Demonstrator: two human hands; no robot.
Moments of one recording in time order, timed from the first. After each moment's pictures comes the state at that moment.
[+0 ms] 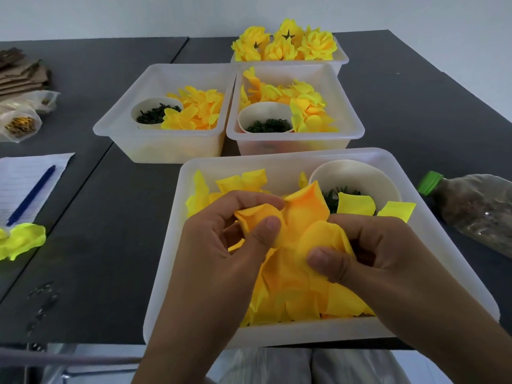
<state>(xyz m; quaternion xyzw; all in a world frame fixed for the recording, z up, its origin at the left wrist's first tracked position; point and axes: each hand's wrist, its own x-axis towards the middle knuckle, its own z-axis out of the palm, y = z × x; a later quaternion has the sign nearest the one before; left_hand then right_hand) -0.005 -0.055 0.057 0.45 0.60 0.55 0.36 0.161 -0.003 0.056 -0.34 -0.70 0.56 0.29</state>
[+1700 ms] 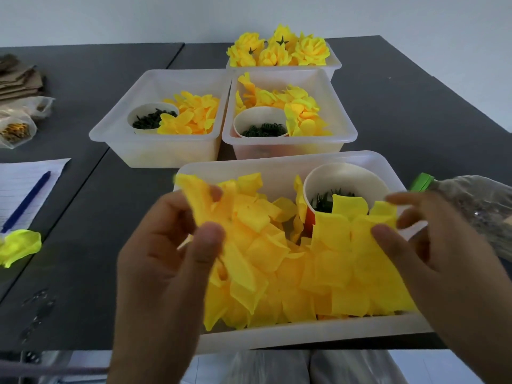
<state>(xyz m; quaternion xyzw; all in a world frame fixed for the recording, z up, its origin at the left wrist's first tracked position) -0.032 -0.073 0.029 0.48 0.61 0.59 0.22 0.202 -0.005 0.058 -0.55 -0.77 0.22 0.25</state>
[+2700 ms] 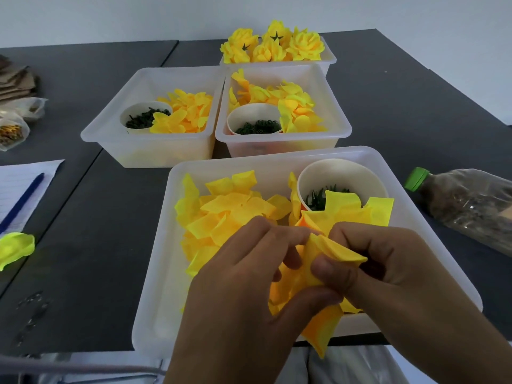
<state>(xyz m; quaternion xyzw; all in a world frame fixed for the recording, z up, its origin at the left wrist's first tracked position) 0.017 -0.067 0.055 0.71 0.59 0.38 0.10 0.173 -0.014 0.060 -0.38 -0.70 0.51 0.33</state>
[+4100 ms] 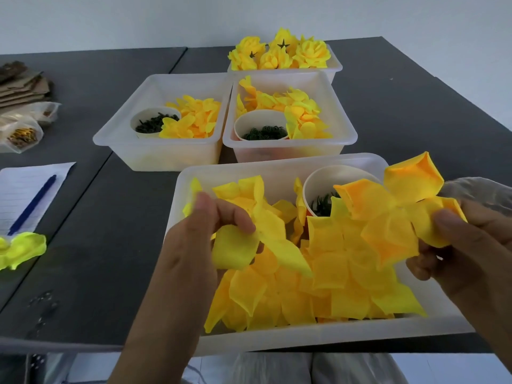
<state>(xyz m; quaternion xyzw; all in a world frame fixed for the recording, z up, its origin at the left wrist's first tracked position) -0.019 -0.056 0.054 0.41 0.56 0.56 0.44 0.253 0.031 0.019 -0.35 -0.54 0.62 0.45</state>
